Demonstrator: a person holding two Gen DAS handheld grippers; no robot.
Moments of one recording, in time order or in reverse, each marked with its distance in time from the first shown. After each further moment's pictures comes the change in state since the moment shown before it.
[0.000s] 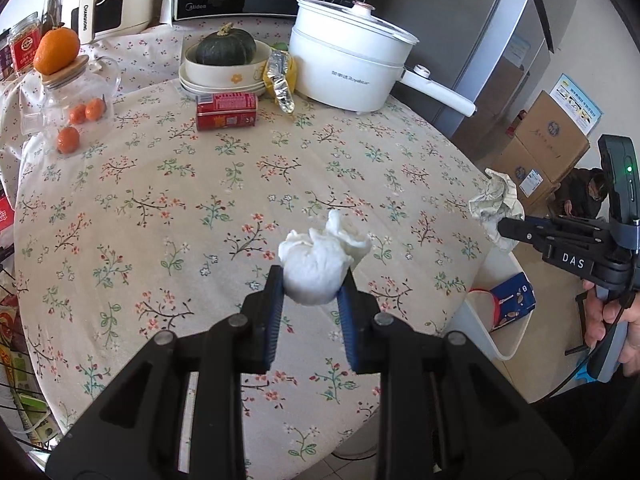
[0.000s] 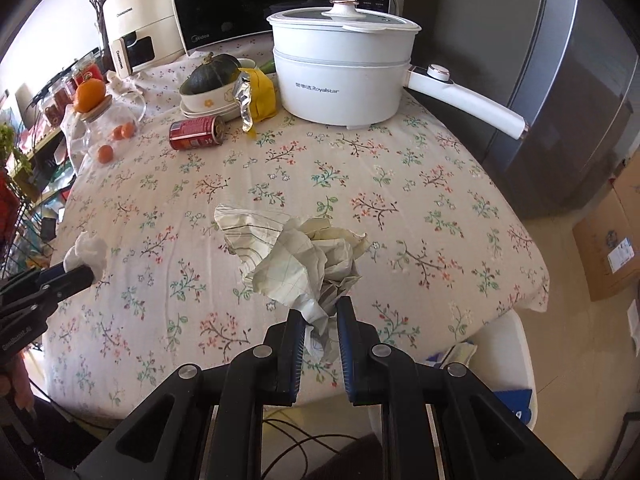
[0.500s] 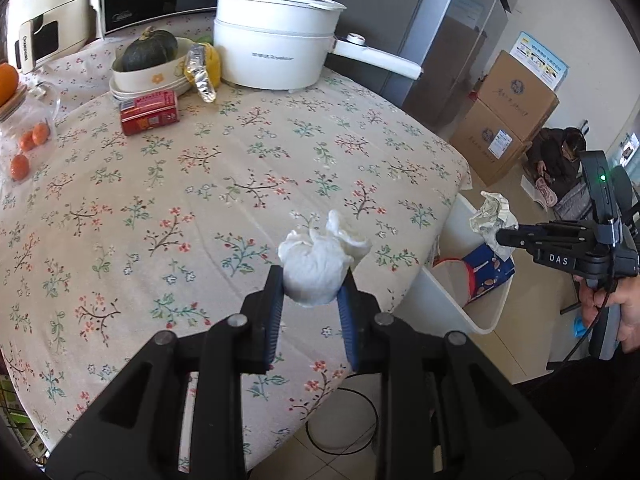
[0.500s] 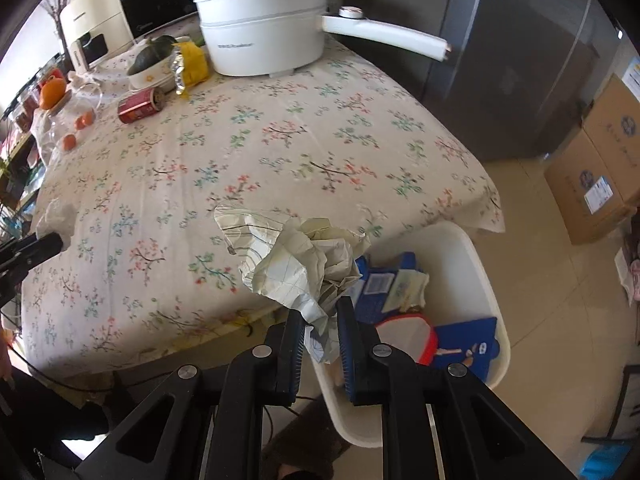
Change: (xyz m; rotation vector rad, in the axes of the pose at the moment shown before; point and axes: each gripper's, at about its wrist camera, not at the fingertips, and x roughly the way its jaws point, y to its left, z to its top) left arm 0.017 -0.065 -0.014 0.142 0.049 -0.083; right arm -0.003 -0.092 -0.075 0.138 0.116 -0.084
